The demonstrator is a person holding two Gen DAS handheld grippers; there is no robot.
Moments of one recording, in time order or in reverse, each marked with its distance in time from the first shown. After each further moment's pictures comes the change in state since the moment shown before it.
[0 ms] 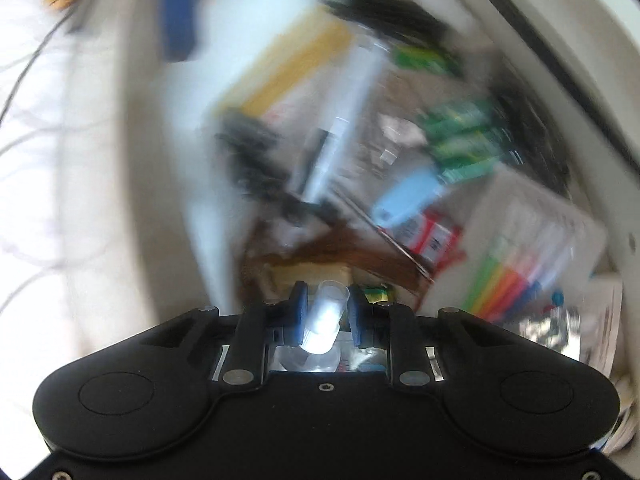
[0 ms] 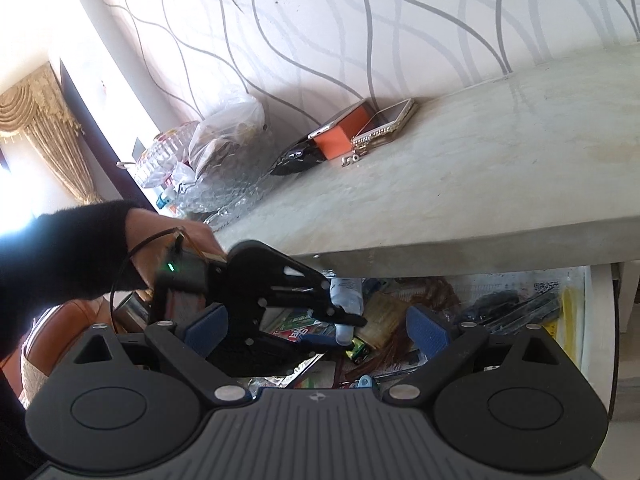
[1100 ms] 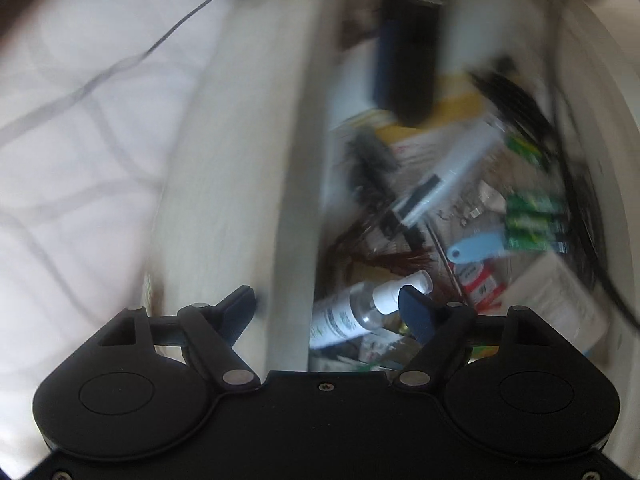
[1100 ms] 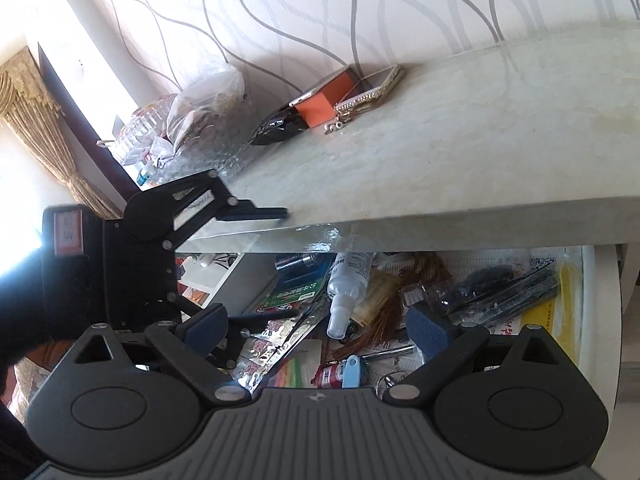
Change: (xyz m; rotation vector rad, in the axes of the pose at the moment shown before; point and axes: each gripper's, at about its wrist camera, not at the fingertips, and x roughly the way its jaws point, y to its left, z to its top) left arm -0.046 -0.011 -0.018 -0.201 -0.040 0.258; right arm 0.018 -0.003 0.002 0.012 0.102 -0.044
